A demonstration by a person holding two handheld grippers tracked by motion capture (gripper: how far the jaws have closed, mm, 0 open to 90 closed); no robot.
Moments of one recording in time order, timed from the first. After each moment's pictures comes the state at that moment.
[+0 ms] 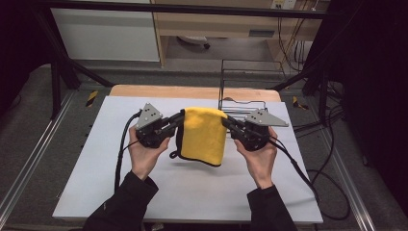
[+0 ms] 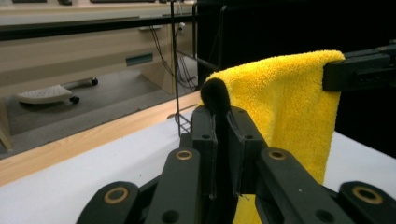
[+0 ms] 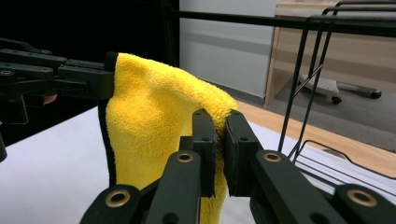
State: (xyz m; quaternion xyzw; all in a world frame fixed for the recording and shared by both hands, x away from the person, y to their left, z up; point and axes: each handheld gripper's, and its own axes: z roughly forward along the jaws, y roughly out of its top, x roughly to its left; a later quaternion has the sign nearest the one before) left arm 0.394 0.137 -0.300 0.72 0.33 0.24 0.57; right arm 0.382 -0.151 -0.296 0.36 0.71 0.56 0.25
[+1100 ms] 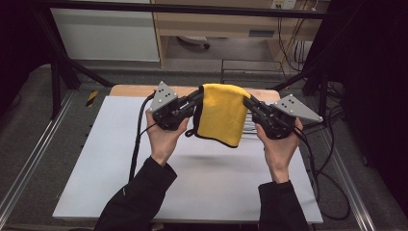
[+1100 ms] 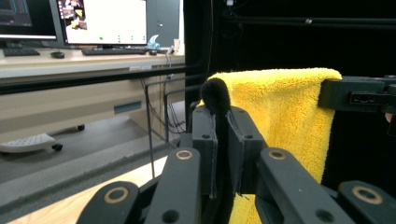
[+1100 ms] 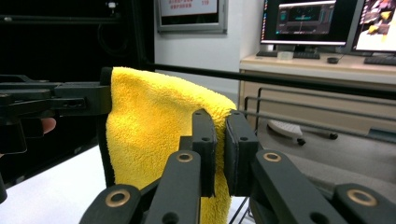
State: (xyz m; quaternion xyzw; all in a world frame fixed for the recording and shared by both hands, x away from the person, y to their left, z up) left arm 0.411 0.093 -0.254 0.67 0.29 0.25 0.64; right arm 0.379 -0.190 -0.250 0.36 0.63 0.60 0.33
